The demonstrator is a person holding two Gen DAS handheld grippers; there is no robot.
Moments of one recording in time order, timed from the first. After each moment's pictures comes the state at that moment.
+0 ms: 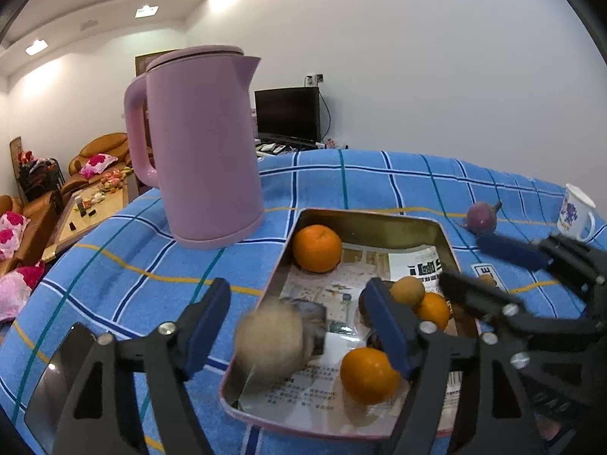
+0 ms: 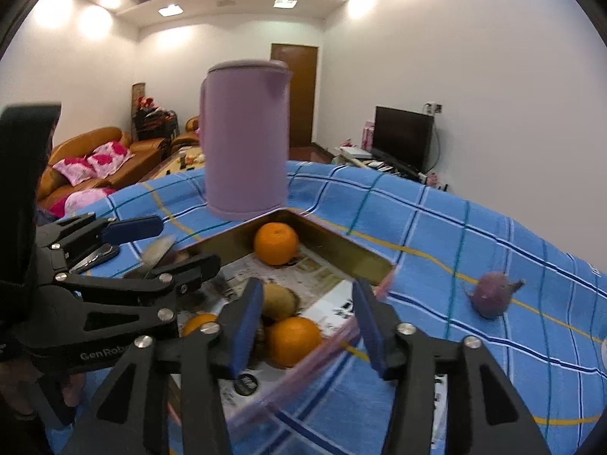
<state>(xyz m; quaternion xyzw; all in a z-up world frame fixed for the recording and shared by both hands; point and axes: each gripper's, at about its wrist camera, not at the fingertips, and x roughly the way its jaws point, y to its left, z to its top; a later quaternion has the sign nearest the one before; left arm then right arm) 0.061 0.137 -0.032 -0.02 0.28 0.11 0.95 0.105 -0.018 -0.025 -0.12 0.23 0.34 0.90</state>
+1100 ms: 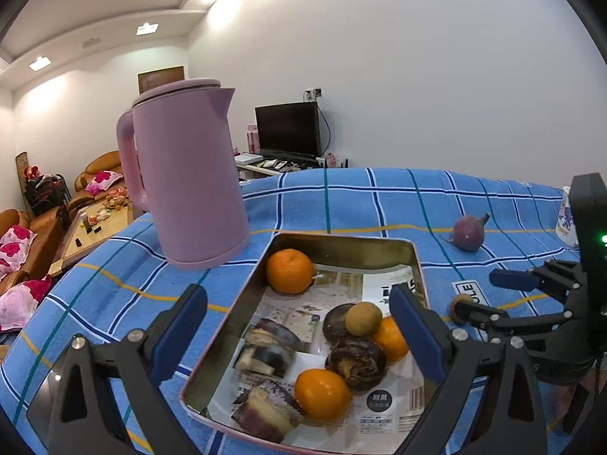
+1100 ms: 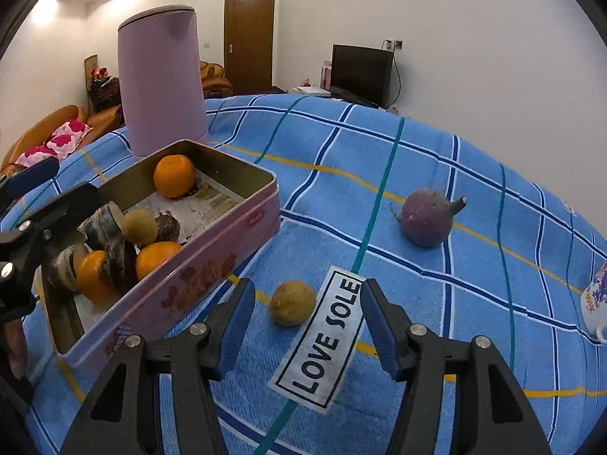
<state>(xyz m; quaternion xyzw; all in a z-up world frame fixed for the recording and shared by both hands) 0.063 0.101 -0.017 0.00 0.25 0.12 0.96 0.156 -0.071 -0.055 -0.13 0.35 0.27 0.89</state>
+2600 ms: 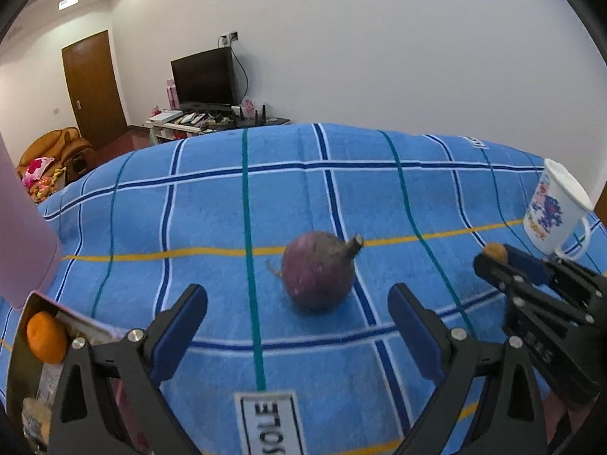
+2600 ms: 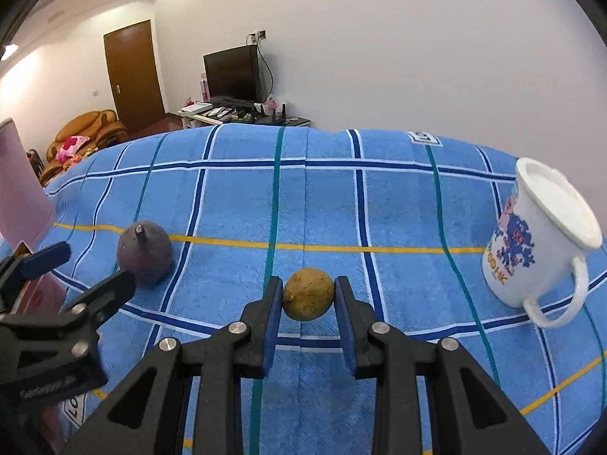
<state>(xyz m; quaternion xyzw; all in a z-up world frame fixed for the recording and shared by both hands) 0.253 -0.062 -0.047 0.00 0.37 0.02 0.93 0.263 -0.240 -0.049 -0.02 0.37 0.09 0.92</state>
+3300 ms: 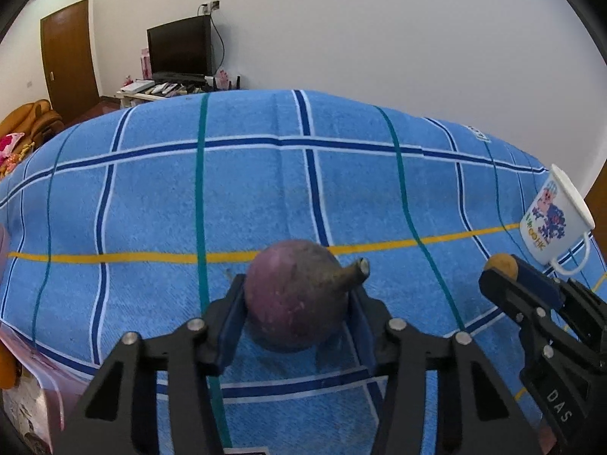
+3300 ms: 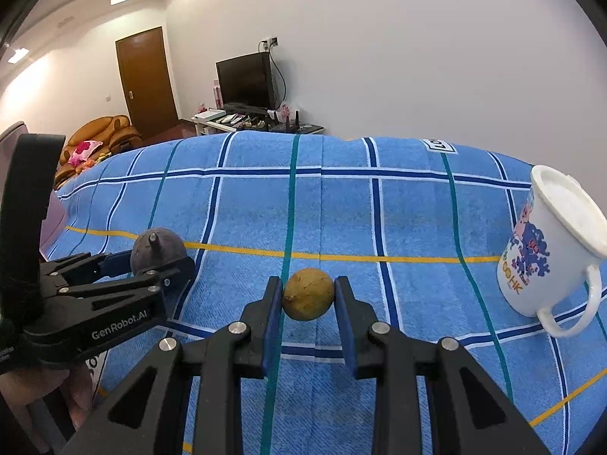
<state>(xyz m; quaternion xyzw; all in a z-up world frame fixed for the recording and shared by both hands) 0.295 -0.062 -0.069 -0.04 0.42 -0.04 0.91 0.264 -0.236 -0.047 -0.02 0.36 0.11 0.93</state>
